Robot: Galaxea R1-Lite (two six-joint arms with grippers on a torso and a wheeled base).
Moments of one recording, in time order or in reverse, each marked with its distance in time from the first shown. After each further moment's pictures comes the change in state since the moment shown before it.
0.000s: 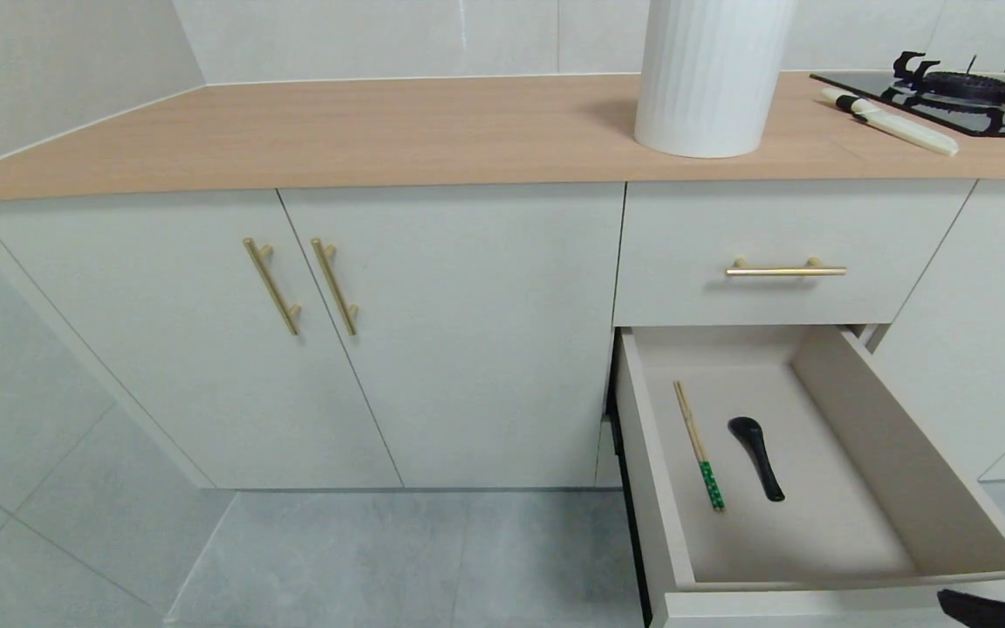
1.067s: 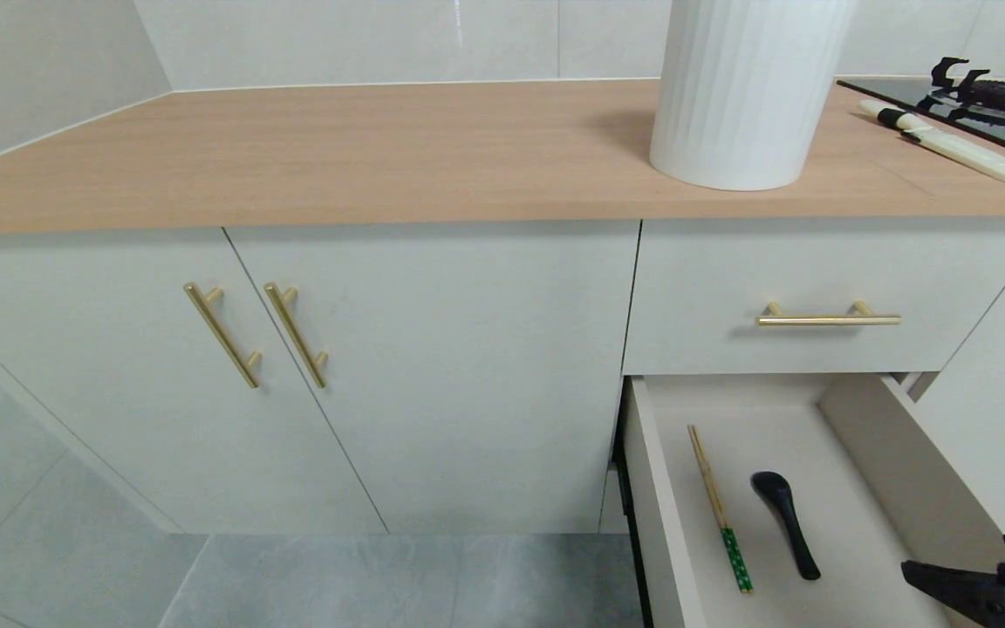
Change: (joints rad) left arm 0.000 0.000 0.000 0.000 0.000 0.000; right arm -0.034 0.060 0.016 -0.133 0.023 0.024
